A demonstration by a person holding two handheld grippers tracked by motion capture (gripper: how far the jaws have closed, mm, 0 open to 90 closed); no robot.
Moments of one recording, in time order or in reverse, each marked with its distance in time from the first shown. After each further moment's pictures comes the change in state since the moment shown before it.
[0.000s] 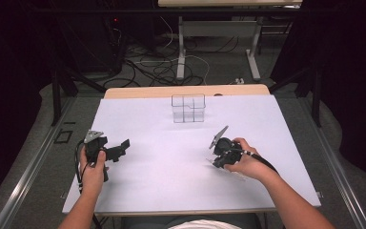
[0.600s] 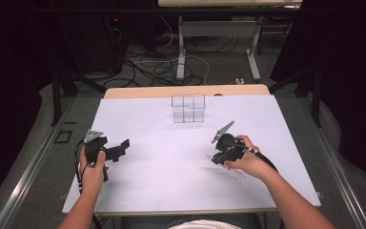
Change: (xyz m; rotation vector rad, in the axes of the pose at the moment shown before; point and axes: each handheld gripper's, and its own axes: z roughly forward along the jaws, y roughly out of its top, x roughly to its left) left arm 0.000 0.000 0.000 -0.002 0.002 -0.001; right arm -0.003 0.001 -0.015 -0.100 0.032 0.077
